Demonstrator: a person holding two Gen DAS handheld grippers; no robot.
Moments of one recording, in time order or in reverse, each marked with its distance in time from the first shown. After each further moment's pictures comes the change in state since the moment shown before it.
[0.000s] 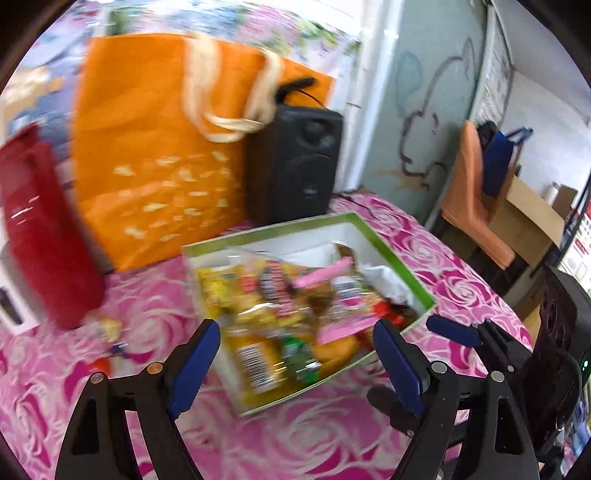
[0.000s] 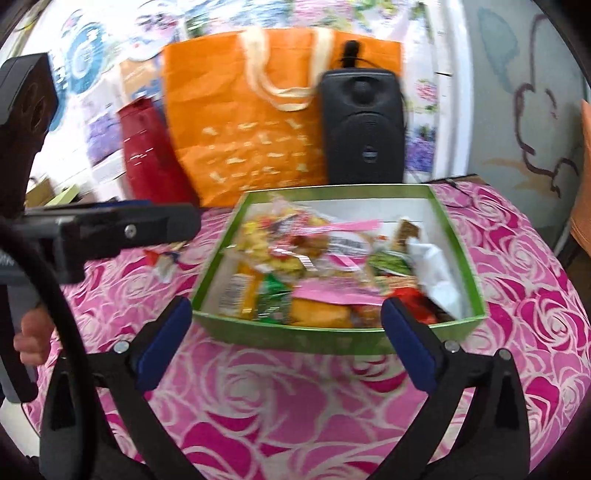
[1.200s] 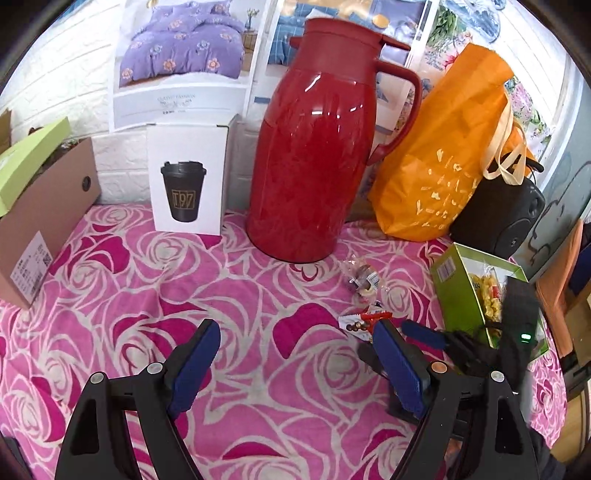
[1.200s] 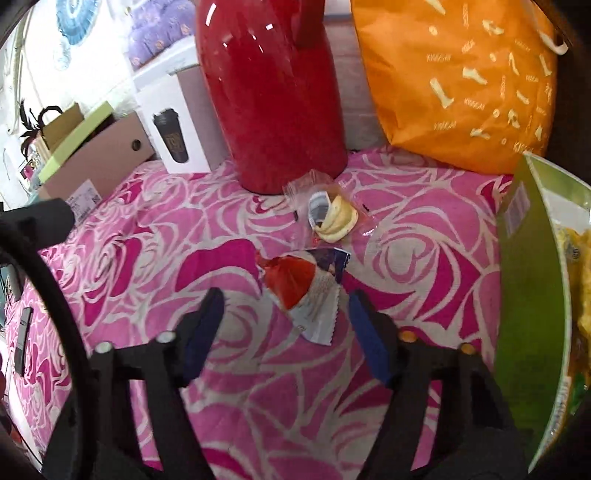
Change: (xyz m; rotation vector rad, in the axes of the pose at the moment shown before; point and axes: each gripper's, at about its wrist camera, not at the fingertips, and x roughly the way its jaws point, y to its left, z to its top) left arm -0.051 0.248 -0.068 -0.388 0.007 0.262; right arm 0.220 0.174 0.016 -0.115 0.264 0.217
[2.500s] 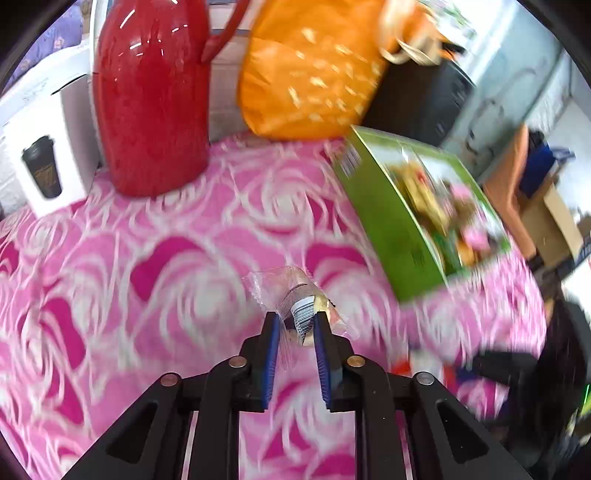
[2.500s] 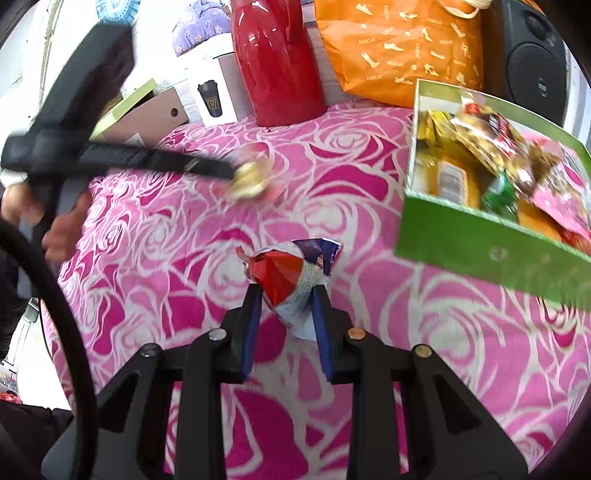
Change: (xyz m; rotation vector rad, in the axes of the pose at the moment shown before) left arm 0.025 -0.078 -0.062 0.266 0.272 -0.212; right arm -0.137 -0.017 -0.125 -0.021 0.028 0.046
